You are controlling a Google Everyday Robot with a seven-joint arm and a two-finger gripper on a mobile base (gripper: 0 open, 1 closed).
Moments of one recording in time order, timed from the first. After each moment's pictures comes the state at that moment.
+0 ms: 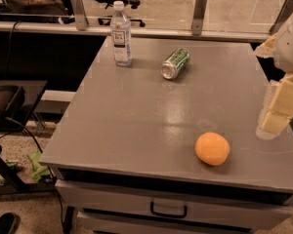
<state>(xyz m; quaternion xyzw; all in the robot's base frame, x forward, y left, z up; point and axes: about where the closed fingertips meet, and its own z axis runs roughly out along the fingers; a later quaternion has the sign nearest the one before) 0.438 -0.217 0.976 -0.60 0.78 -0.03 0.16</state>
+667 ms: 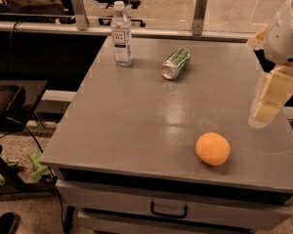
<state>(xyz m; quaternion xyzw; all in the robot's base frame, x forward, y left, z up) 0.462 -0.212 0.977 -0.62 0.77 -0.04 0.17</state>
